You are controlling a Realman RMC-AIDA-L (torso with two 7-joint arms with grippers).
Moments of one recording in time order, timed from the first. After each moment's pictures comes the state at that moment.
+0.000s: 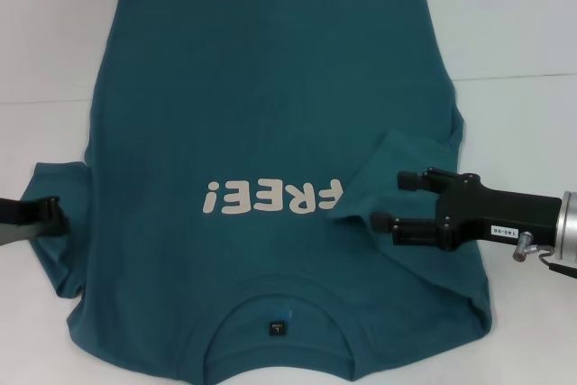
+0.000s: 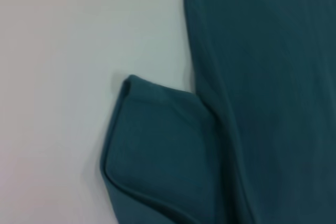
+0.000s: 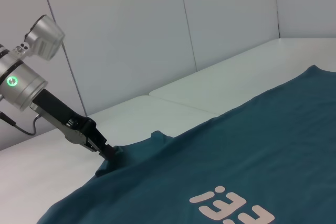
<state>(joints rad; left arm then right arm) -0.69 -2.14 0.59 0.96 2.79 1.22 -2.70 0.49 2.09 -0.72 -0.64 -1.90 -1.41 1.35</state>
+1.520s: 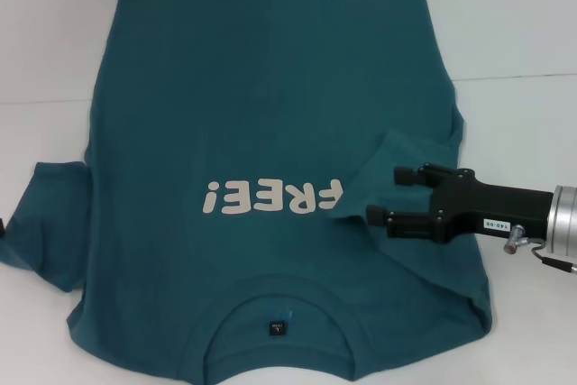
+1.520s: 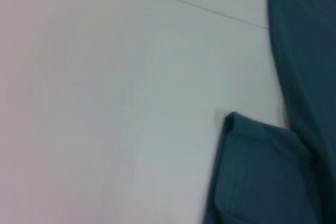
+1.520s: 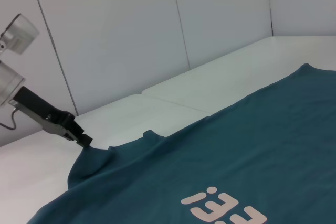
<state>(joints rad) -0.63 -2.13 0.58 1.01 2.85 1.12 -2.70 0.51 2.09 -0.72 -0.62 -1.90 -1.37 1.35</state>
